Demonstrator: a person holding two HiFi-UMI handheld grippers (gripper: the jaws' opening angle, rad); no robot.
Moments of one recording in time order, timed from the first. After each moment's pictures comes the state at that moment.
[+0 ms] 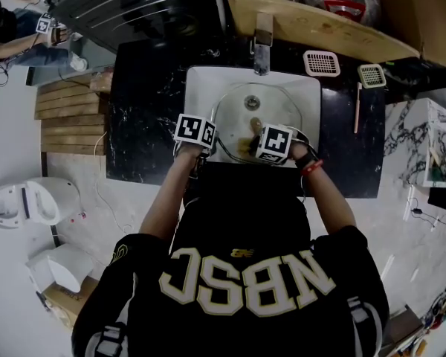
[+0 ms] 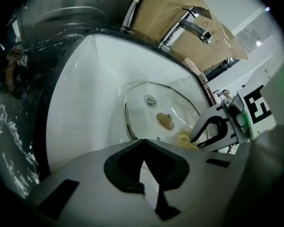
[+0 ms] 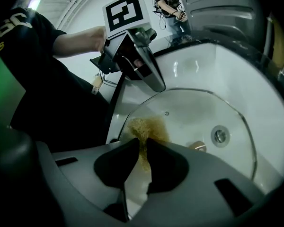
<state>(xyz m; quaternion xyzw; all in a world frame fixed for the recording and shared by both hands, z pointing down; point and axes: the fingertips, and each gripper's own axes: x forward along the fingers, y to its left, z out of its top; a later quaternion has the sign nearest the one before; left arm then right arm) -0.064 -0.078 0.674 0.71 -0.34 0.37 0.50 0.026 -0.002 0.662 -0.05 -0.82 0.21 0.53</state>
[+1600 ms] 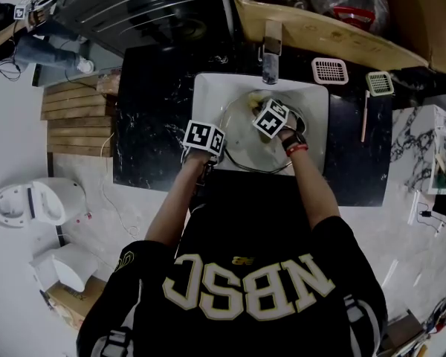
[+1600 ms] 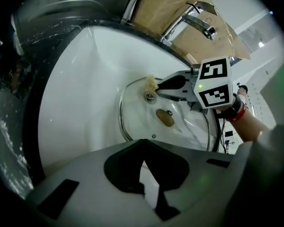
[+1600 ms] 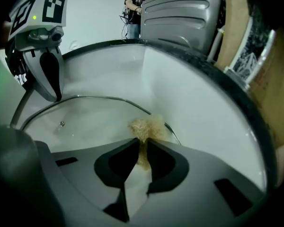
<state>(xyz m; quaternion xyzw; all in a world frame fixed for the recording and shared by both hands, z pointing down) -0.062 -0.072 0.679 0.70 -0.32 0.38 0.52 0.044 -0.179 0.724 0.25 -0.80 0.11 0.54</state>
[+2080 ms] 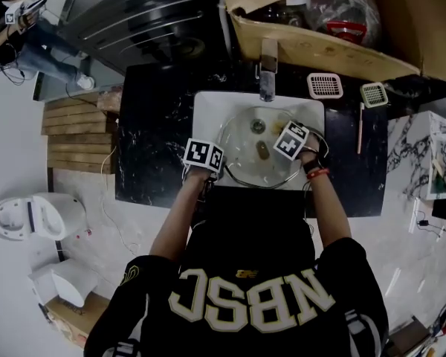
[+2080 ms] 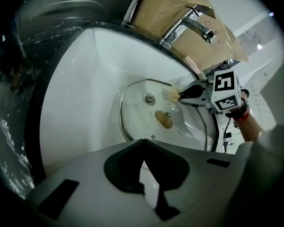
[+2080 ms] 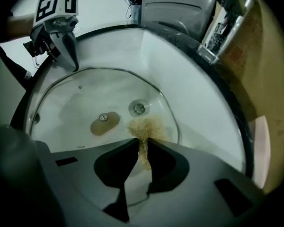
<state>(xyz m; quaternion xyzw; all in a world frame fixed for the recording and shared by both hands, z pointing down) -0.062 -0.067 0.680 0.70 -0.32 0.37 0.52 0.133 -0.136 0.710 0.22 -0.74 0.12 0.63</state>
